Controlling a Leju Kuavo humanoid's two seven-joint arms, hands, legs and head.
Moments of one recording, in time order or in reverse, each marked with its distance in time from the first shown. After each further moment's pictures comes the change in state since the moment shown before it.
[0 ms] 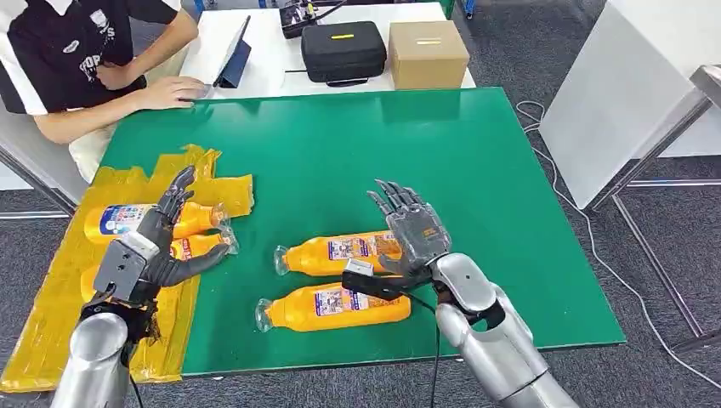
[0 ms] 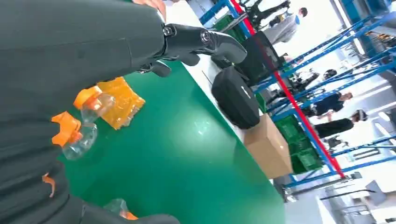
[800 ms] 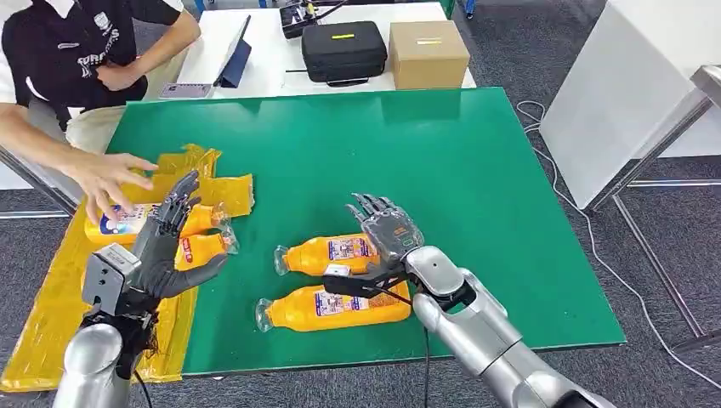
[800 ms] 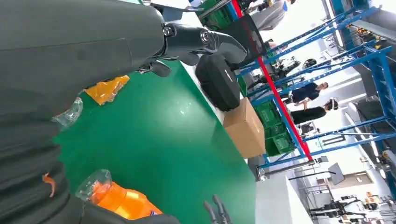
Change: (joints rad) left arm 0.044 -0.008 -0.006 -0.064 0.100 -0.064 0.002; right arm -0.139 0.017 0.159 0.248 -0.014 0.031 0.056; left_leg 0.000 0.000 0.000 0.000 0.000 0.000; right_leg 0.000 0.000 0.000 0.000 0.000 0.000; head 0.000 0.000
